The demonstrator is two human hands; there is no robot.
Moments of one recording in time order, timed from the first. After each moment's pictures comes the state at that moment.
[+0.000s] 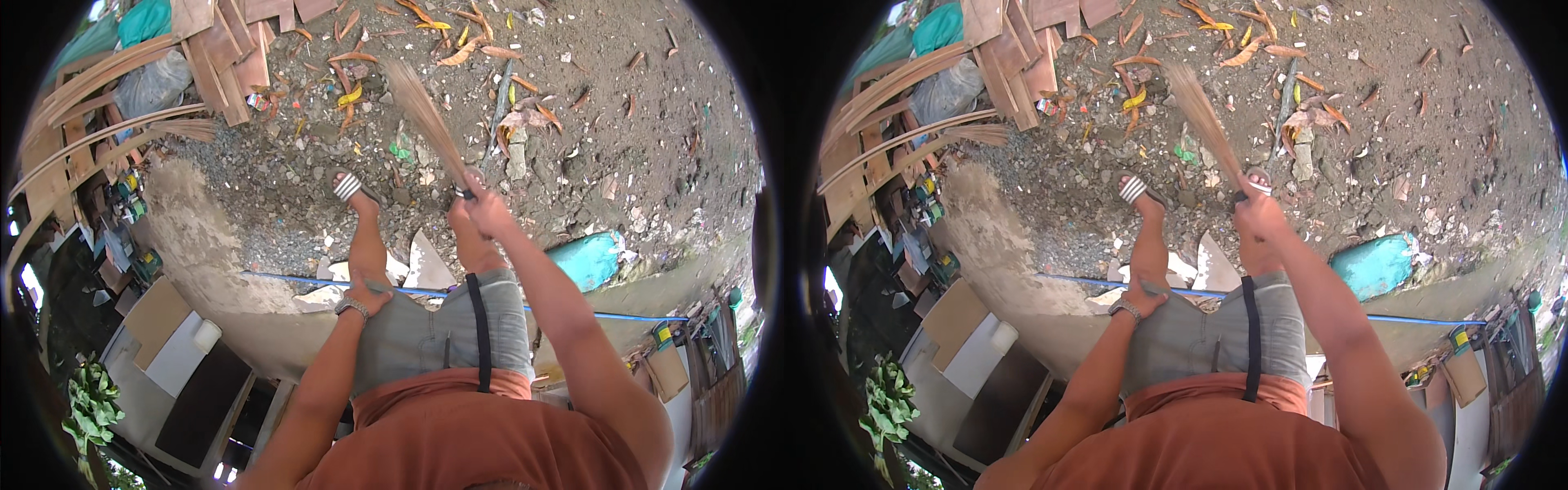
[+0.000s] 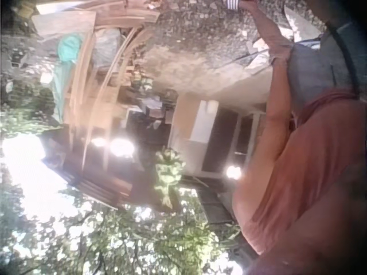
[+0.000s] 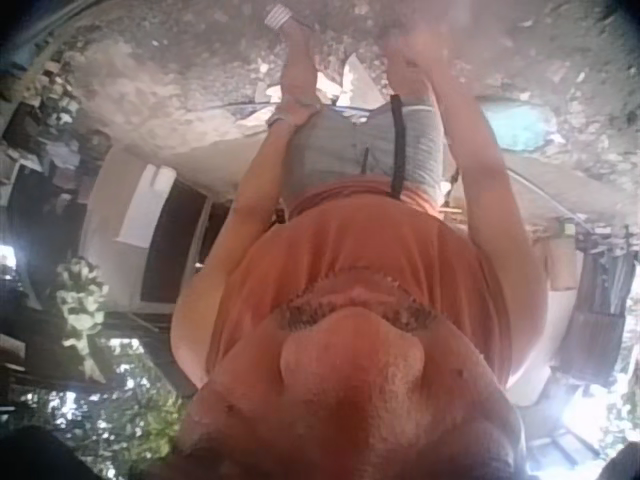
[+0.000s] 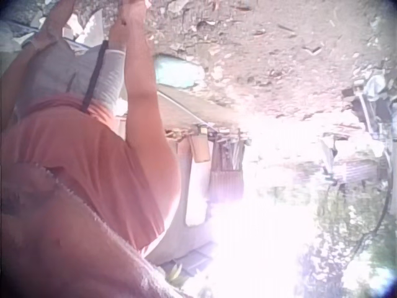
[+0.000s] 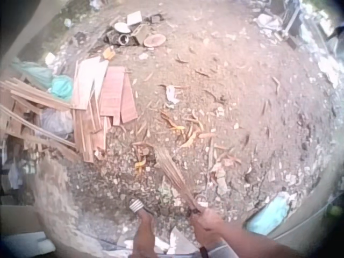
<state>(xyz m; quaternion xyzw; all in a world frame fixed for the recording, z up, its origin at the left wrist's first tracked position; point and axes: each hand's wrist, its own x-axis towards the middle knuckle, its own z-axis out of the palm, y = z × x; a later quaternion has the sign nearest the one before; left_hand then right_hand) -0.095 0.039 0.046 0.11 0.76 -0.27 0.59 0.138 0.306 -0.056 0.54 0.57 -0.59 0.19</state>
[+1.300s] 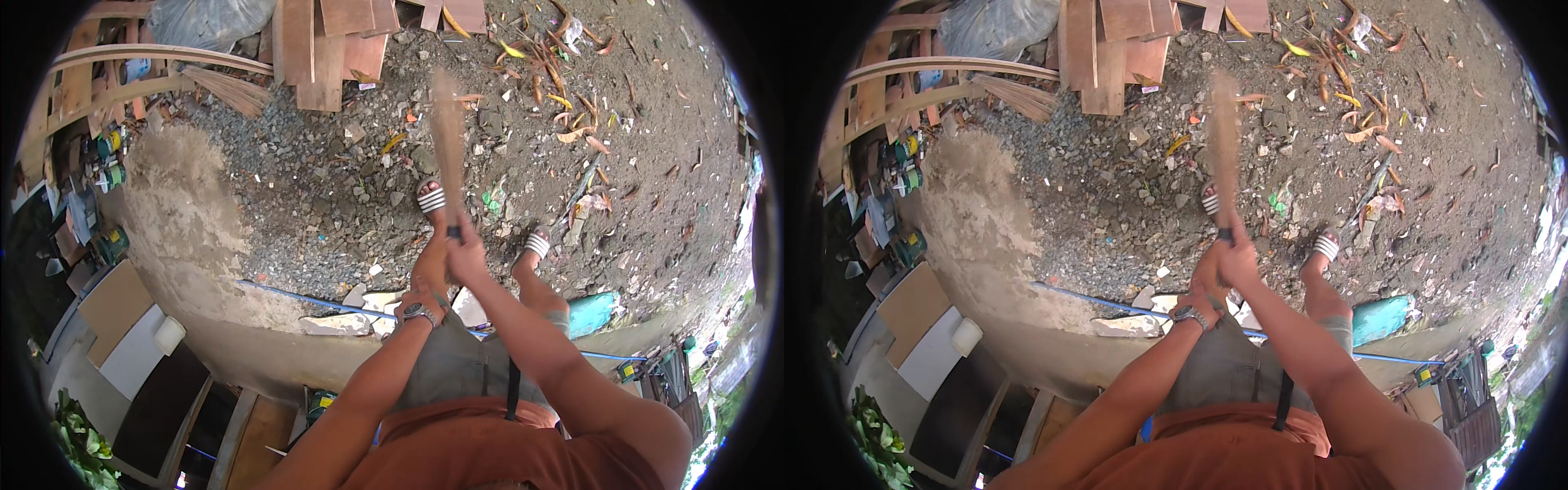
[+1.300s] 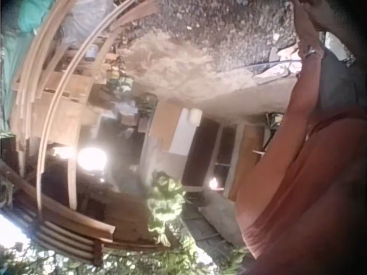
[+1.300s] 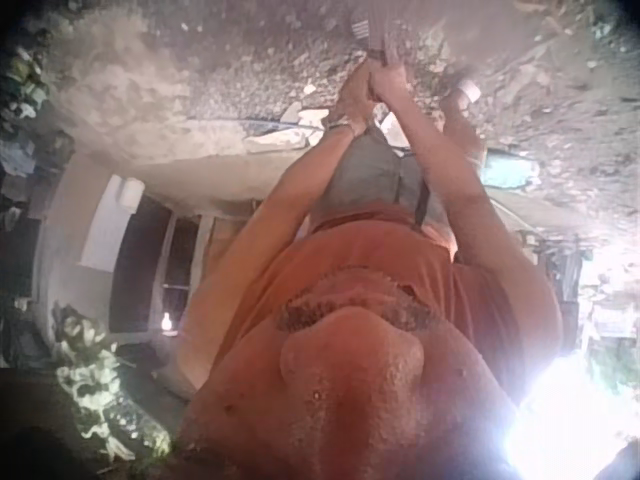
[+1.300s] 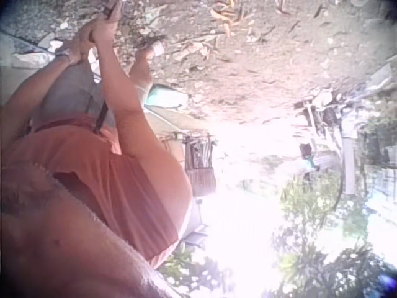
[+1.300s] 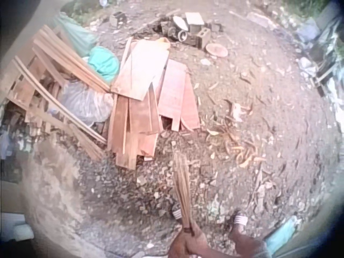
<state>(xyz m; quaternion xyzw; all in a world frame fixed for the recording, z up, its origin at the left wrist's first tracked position) -0.393 0.043 -0.002 0.15 0.68 -0.24 0.68 -0.323 0.149 -0.064 0.61 0.49 -0.61 0.10</state>
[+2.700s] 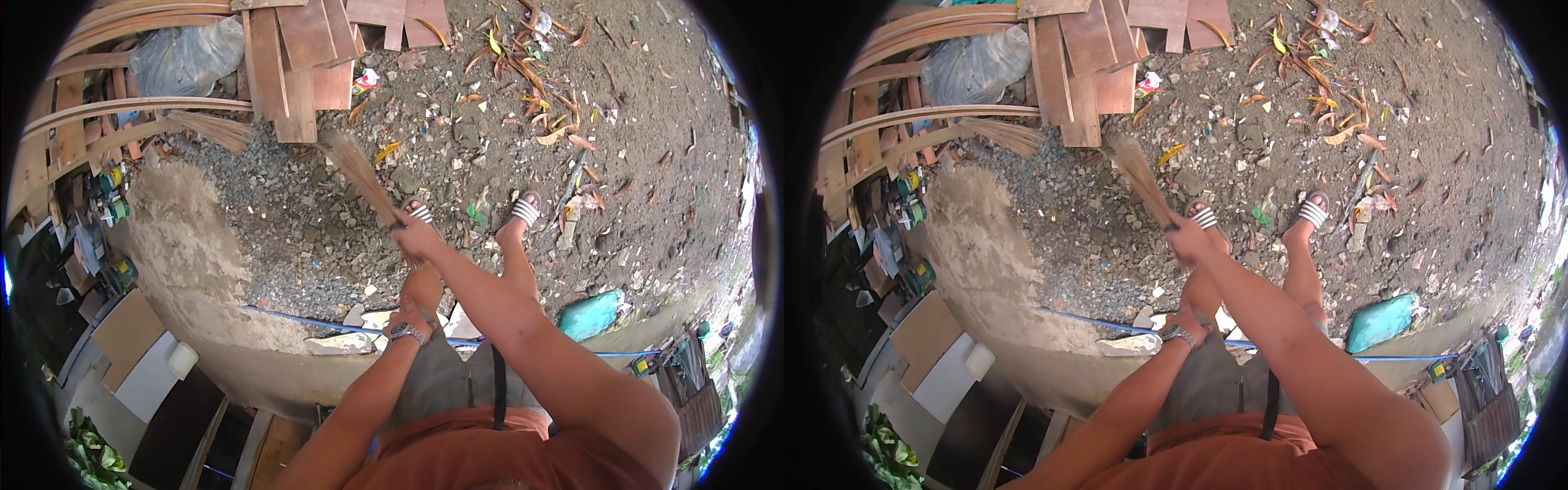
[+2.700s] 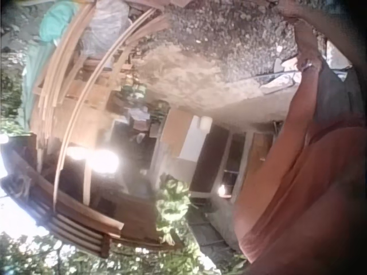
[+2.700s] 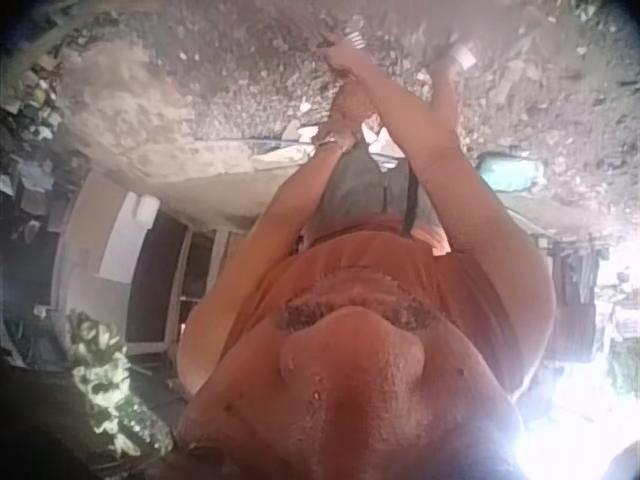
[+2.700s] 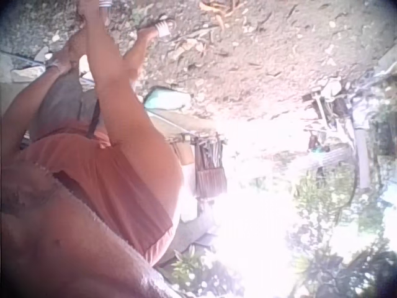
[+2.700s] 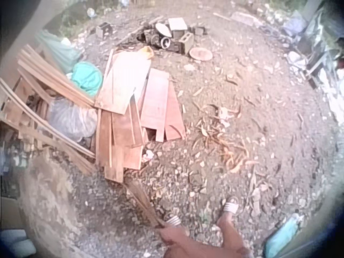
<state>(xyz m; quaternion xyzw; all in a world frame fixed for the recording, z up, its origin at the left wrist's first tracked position) -0.368 0.072 -0.003 0.13 0.69 -0.28 0.66 -0.375 0.217 -0.126 0.48 0.56 -0.65 0.18</state>
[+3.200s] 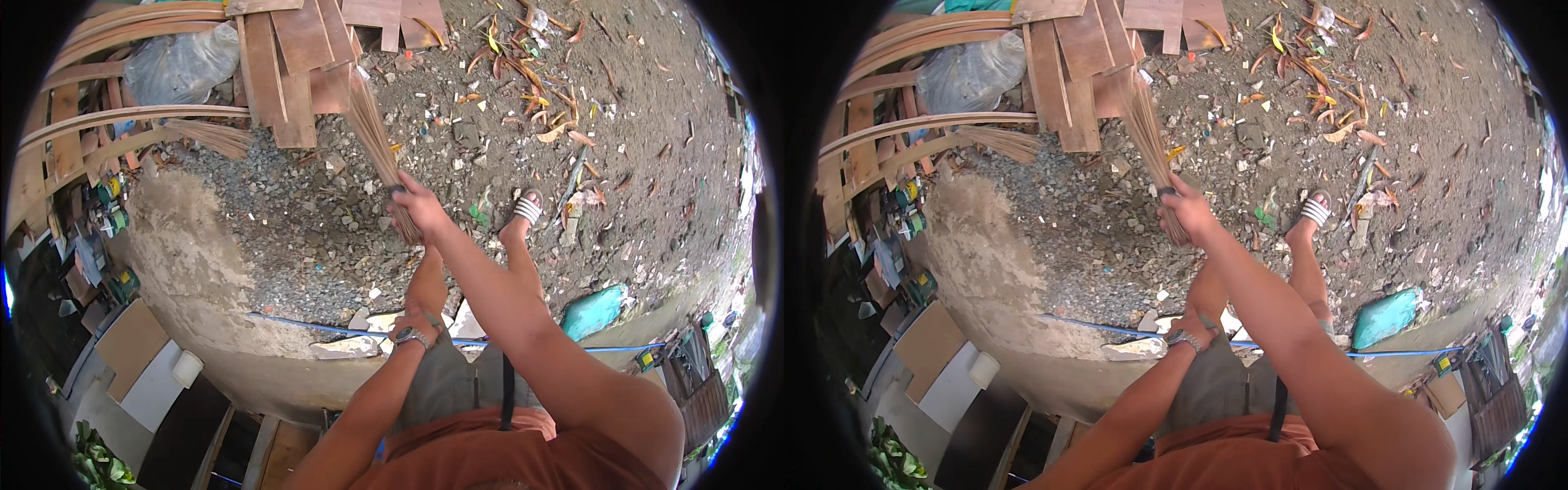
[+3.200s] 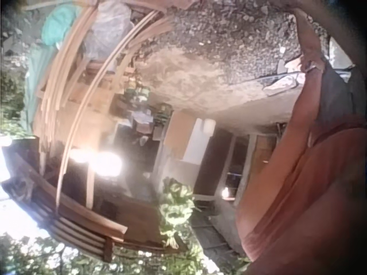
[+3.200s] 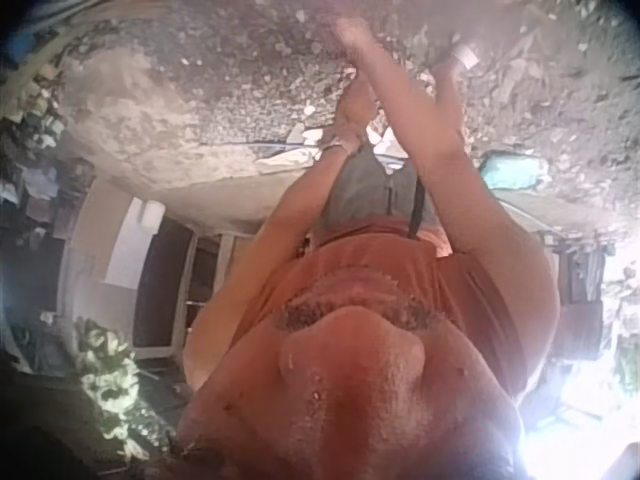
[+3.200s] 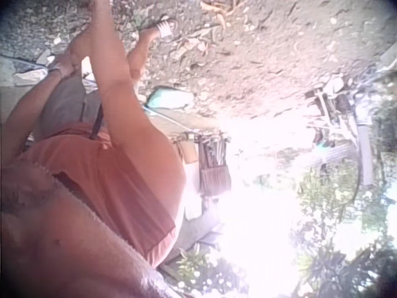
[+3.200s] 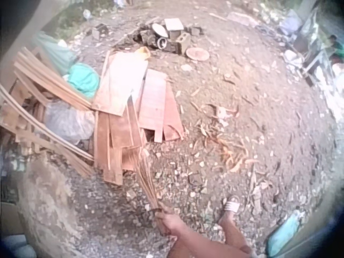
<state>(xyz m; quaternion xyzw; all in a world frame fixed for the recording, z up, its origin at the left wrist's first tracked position) -0.377 0.068 -0.005 0.14 0.68 -0.27 0.67 -0.419 0.270 -0.097 0.52 0.16 -0.84 0.01</state>
